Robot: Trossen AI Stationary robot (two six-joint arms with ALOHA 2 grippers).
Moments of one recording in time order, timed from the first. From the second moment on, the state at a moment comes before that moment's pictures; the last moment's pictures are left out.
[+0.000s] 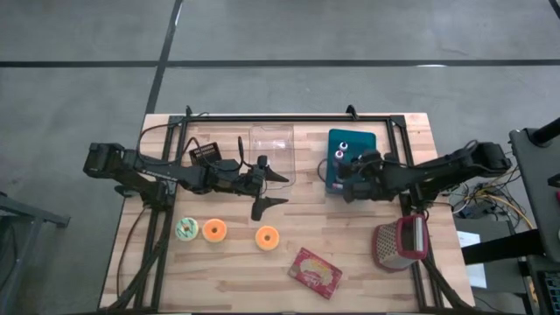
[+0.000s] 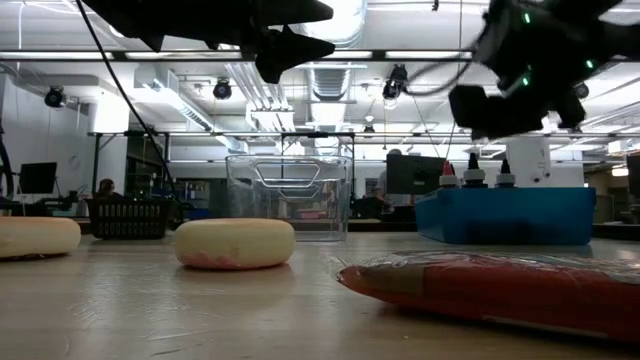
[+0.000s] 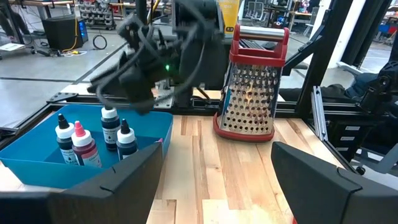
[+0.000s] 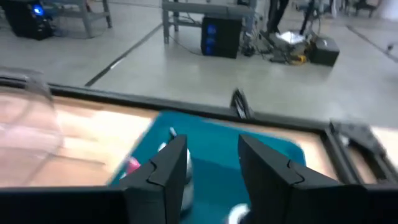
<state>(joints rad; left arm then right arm) -0.04 1.44 0.76 0.50 0.04 -0.06 0.11 1.26 0.65 -0.73 1.25 1.34</state>
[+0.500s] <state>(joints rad) -0.04 1.44 0.76 0.49 0.04 -0.06 0.11 1.19 1.02 -0.73 1.17 0.82</state>
